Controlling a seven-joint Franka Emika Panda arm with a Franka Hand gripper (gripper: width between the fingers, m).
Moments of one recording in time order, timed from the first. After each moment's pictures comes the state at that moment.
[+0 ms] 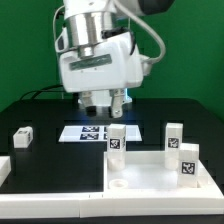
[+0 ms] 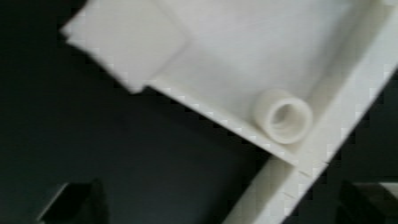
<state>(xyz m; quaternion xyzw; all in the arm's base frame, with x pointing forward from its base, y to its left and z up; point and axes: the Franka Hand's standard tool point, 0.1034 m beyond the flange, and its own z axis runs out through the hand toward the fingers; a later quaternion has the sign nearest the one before) 0.540 -0.030 0.115 -0.89 0.44 -0.06 0.08</state>
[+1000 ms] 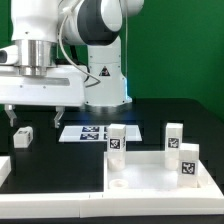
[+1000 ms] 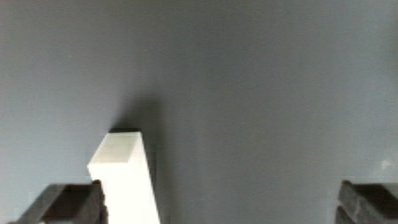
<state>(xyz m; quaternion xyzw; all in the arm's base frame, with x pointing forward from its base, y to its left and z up) 0.469 -0.154 0.078 -0.99 0.04 -0.09 -0.03</state>
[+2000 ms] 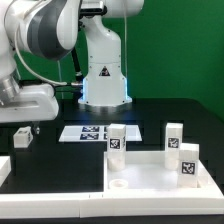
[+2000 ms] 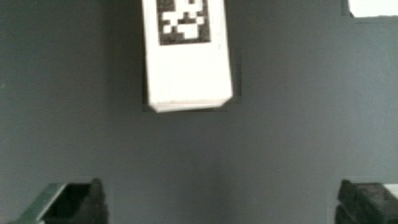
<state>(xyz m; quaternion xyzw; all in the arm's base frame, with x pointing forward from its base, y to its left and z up) 0.405 -0.204 0.039 -0.97 0.03 0.24 0.05</state>
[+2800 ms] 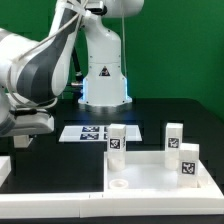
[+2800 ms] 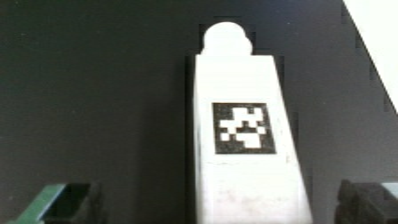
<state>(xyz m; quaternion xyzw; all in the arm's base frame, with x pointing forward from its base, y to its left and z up) 0.374 -0.223 0.017 -0.90 0.00 0.43 0.04</state>
